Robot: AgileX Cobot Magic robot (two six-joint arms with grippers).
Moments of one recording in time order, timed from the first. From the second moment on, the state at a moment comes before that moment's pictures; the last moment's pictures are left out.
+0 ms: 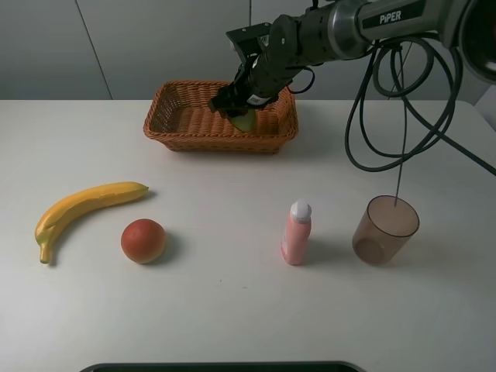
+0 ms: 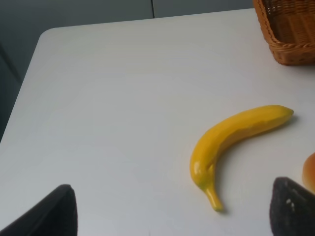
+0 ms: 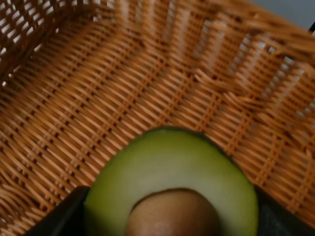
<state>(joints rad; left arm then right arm) -0.21 0.00 -0.51 0.10 1.08 -0.04 0.52 2.28 -1.66 0.15 0.40 -0.18</state>
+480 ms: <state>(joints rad) -0.21 0.00 -0.51 0.10 1.08 -0.04 0.52 2.28 -1.74 0.17 0.53 -0.18</state>
